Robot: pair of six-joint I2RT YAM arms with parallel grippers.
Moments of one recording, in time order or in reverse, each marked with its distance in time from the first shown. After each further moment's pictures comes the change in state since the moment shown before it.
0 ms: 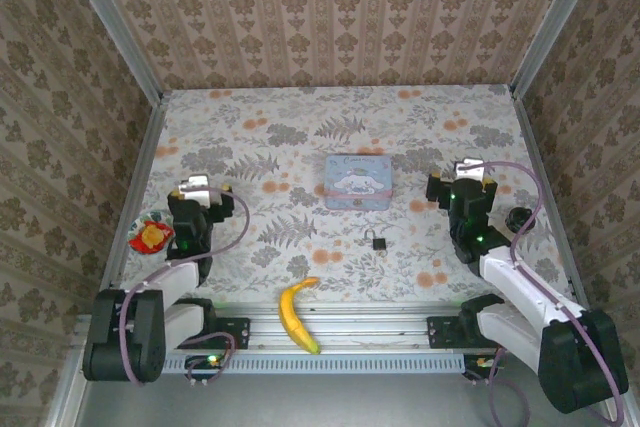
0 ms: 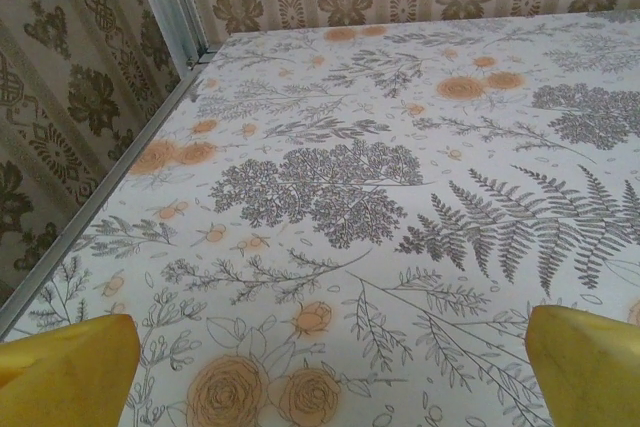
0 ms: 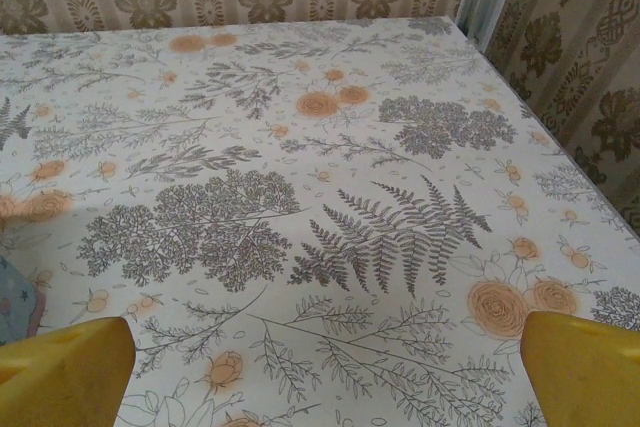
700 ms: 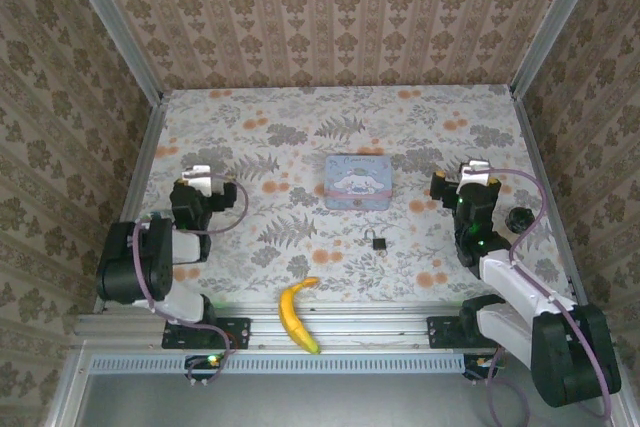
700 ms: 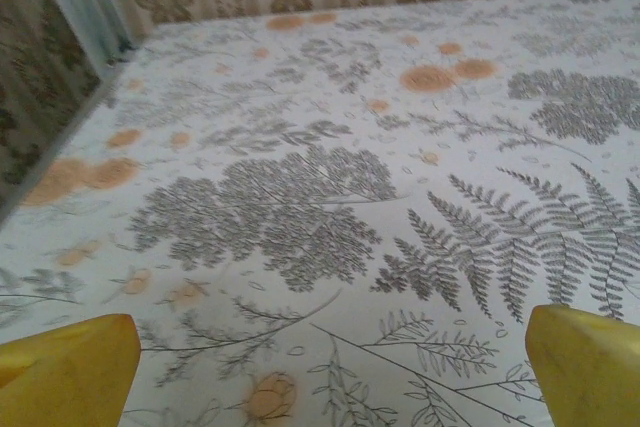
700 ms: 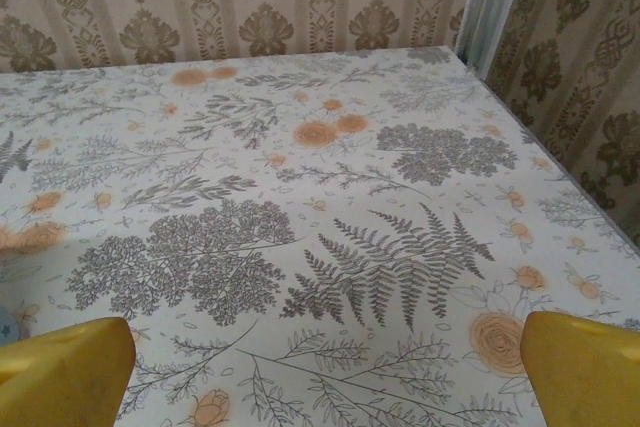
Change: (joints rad) left arm 0.101 0.435 0.120 0.274 0.241 0.034; right arm -0.080 0.039 -0.077 0.211 -0.086 -0.036
